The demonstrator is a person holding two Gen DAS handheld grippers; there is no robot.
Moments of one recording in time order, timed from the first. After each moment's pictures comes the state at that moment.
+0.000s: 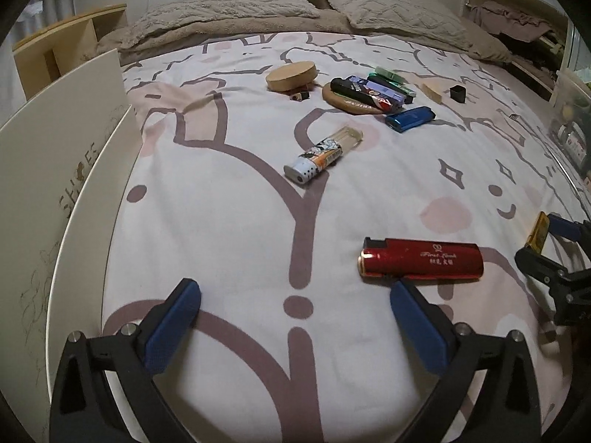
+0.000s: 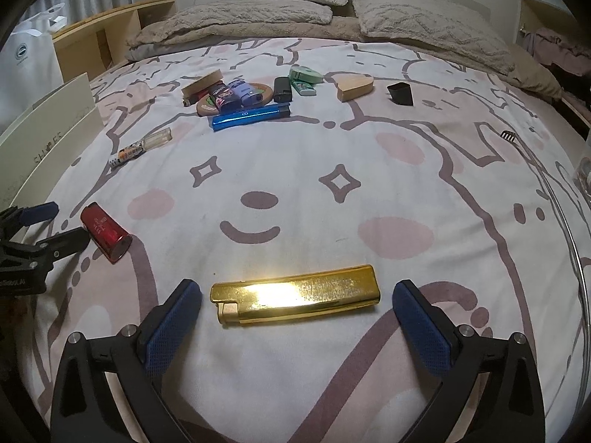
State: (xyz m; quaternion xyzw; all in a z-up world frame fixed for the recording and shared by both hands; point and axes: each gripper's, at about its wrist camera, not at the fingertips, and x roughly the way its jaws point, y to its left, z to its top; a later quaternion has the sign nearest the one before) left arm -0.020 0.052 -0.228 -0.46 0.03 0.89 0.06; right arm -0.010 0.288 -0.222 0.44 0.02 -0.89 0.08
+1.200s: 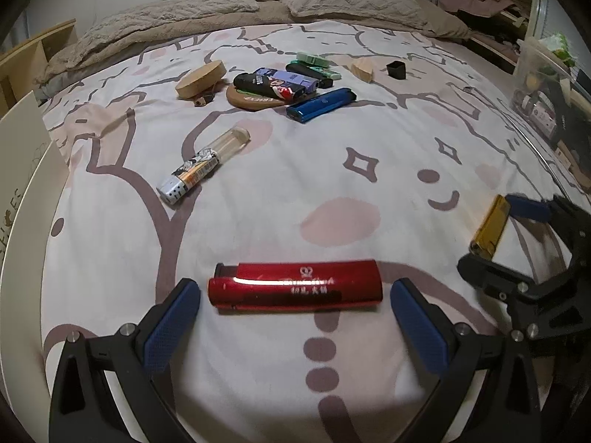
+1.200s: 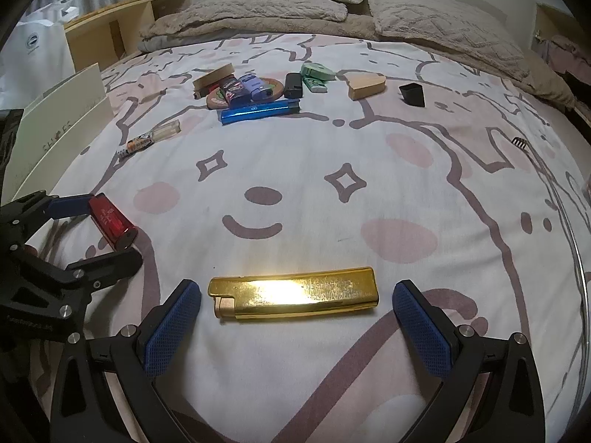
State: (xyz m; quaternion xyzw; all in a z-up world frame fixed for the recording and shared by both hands) left arm -0.030 0.120 -0.234 -0.47 0.06 0.87 0.13; right arm -0.013 0.291 -0.223 0.45 0.03 -0.89 0.10
